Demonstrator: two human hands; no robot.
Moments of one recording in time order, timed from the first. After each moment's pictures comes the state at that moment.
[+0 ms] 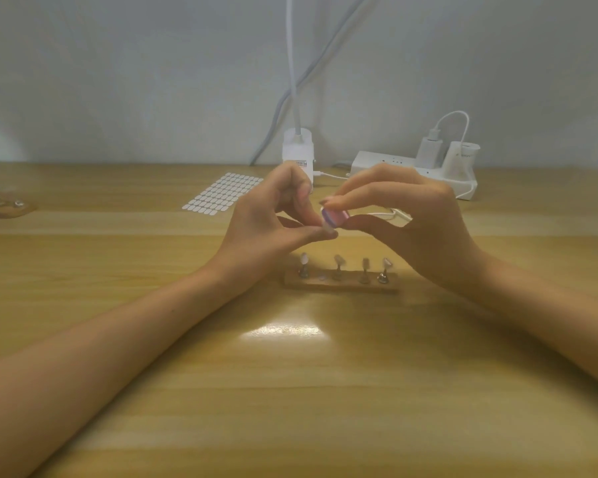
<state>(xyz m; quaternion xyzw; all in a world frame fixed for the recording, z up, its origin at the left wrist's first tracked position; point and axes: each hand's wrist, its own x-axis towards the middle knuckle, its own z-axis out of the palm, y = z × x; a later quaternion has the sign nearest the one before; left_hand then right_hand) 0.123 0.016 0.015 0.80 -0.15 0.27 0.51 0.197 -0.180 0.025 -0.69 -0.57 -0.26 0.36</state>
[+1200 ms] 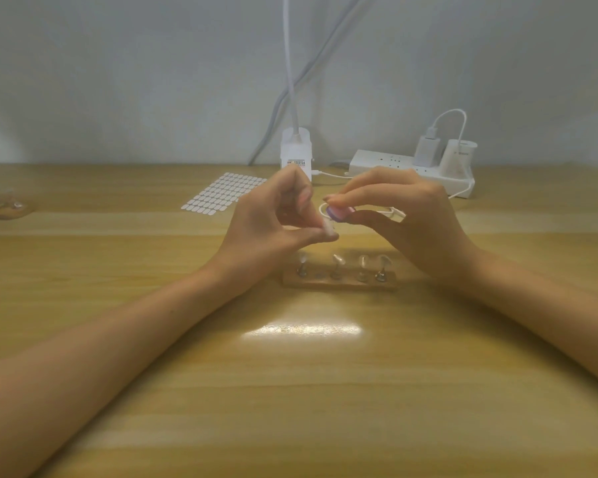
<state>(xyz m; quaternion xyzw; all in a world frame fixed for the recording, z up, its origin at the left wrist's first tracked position) 0.122 0.014 0.016 0.80 -0.16 0.26 0.52 0.204 -0.182 0.022 -0.70 -0.56 -0.27 0.35</state>
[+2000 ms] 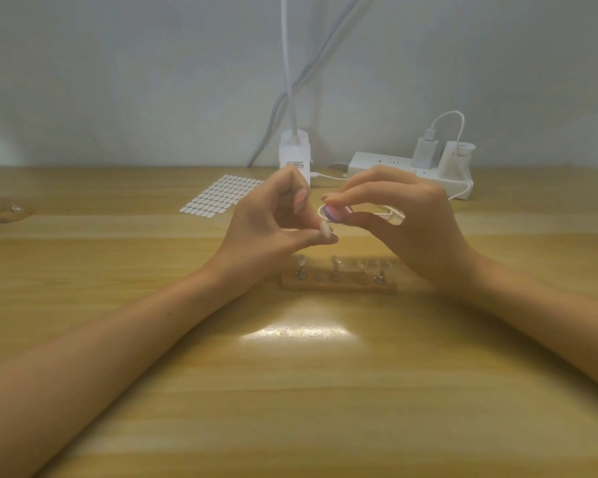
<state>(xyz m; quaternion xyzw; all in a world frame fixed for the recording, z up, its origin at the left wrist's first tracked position) 0.125 0.015 0.015 0.78 -0.16 0.23 0.55 0.197 -0.179 0.024 -0.70 -0.55 -0.26 0.38</state>
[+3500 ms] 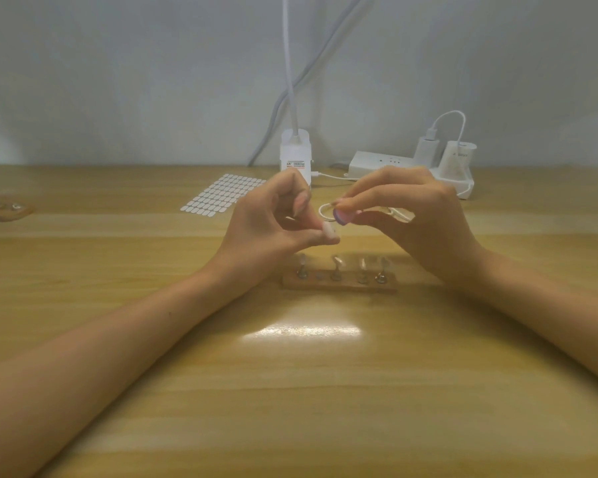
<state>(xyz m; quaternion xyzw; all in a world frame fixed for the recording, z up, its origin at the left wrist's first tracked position) 0.124 0.016 0.013 0.78 -0.16 0.24 0.55 0.203 -0.191 0.024 -0.71 -0.55 -0.28 0.34</state>
